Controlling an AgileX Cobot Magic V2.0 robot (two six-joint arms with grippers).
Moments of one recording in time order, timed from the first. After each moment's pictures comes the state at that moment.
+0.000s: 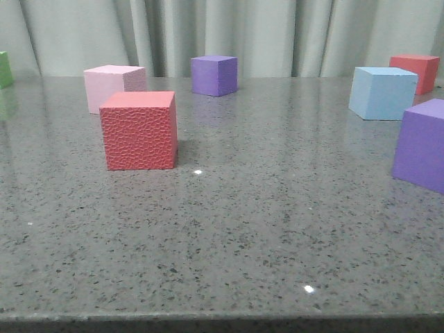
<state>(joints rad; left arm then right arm) 0.05 0.49 -0.73 -0.04 0.52 -0.07 0.04 0.44 -0.63 -0.07 0.57 0.20</state>
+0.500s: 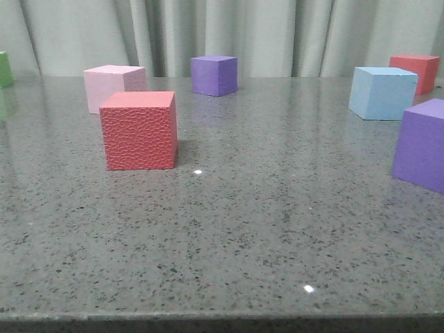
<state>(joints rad) 0.05 0.65 -0.81 -0.07 0.53 -0.03 0.04 0.56 -0.70 -0.04 0.67 0.20</state>
